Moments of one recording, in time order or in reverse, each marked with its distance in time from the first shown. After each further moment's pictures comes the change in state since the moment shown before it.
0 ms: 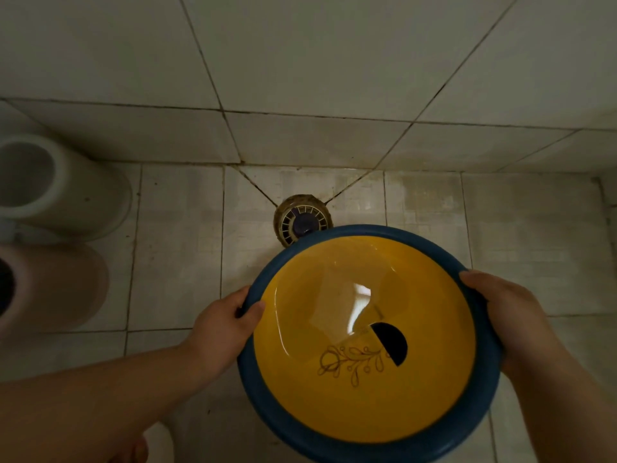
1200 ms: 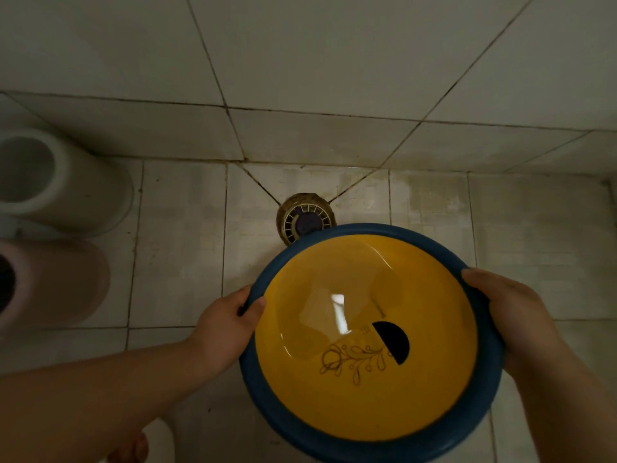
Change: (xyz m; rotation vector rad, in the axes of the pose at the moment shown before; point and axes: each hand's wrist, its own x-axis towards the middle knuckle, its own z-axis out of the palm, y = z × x) left_hand 0.004 -0.001 0.000 -0.055 0.004 0.013; right_hand 0.002 -0.007 0.006 -0.002 -0.007 0.000
